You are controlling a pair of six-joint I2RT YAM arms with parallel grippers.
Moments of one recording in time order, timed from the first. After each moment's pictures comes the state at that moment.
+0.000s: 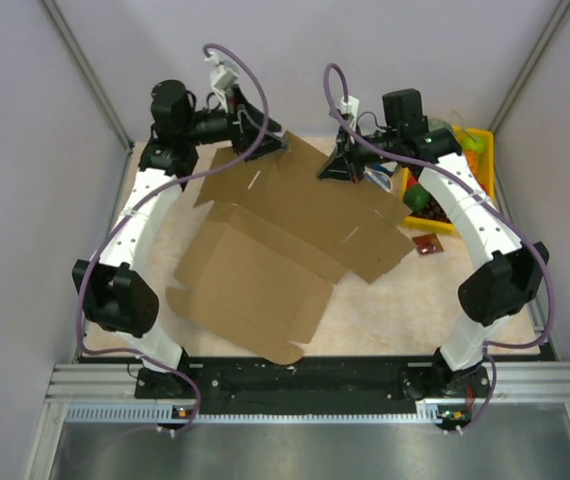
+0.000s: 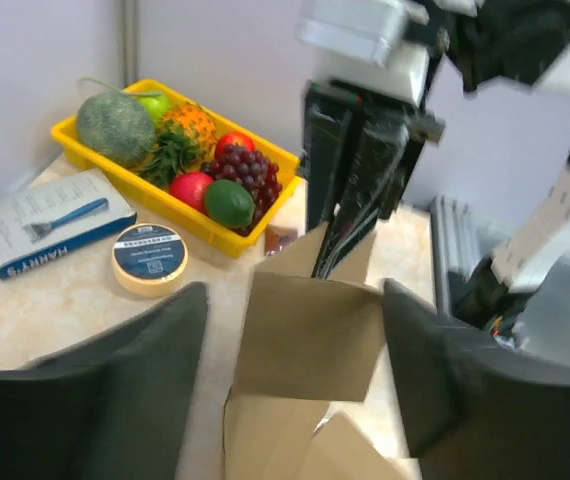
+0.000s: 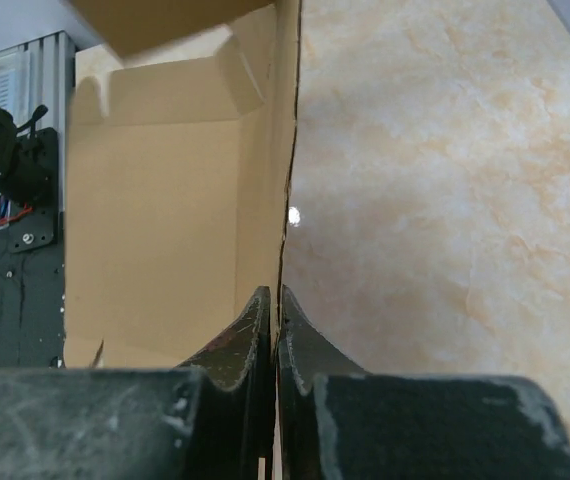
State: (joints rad) left arm -0.25 1.66 1.70 -0.02 1.15 -0.26; right arm 0.38 1.72 1.83 -0.72 -0.94 -0.38
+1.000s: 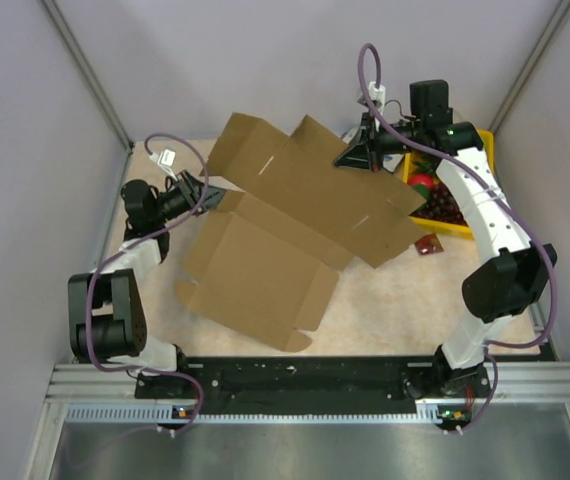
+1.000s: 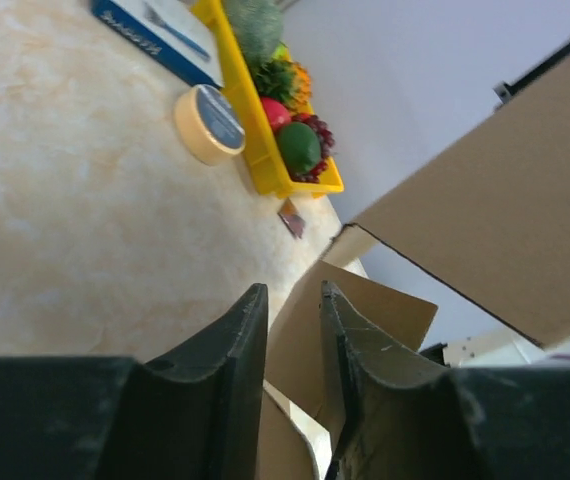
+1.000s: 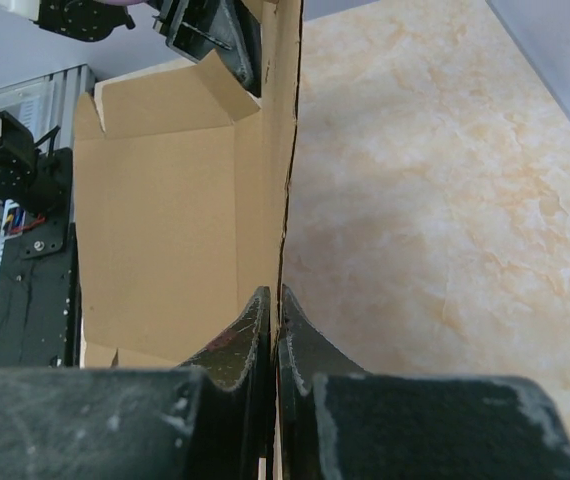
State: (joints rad) left arm 0.11 1.49 0.79 0.70 1.04 -0.94; right arm 0.26 1.73 1.86 -0.73 -1.09 -0.40
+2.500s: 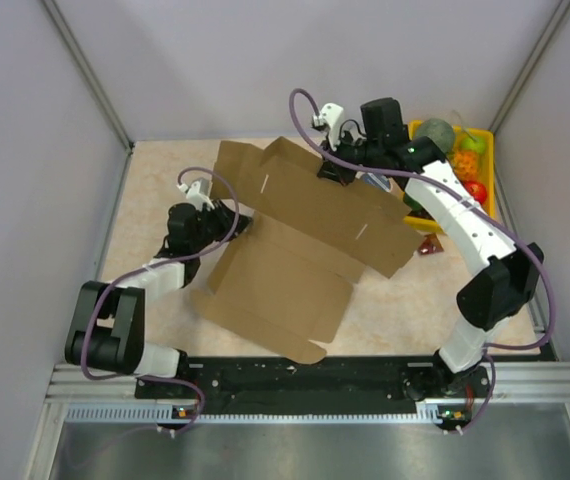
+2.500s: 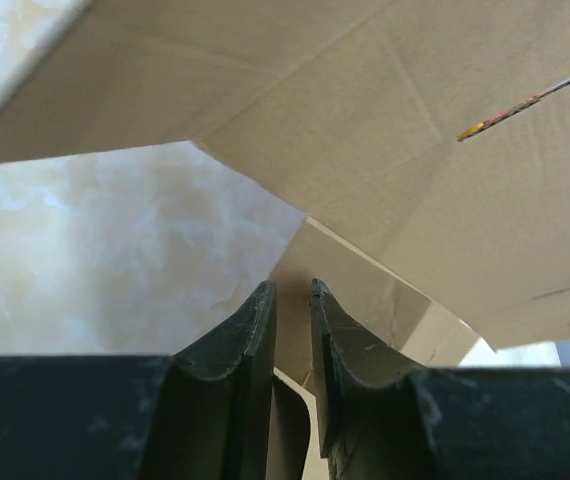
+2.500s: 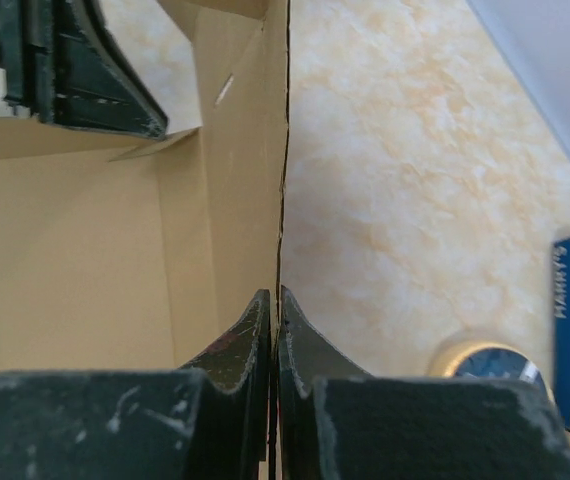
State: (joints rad) left arm -0.17 1.39 0.60 0.50 0.42 -0.65; right arm 0.48 1.71 1.79 -0.68 -0.54 -0.38
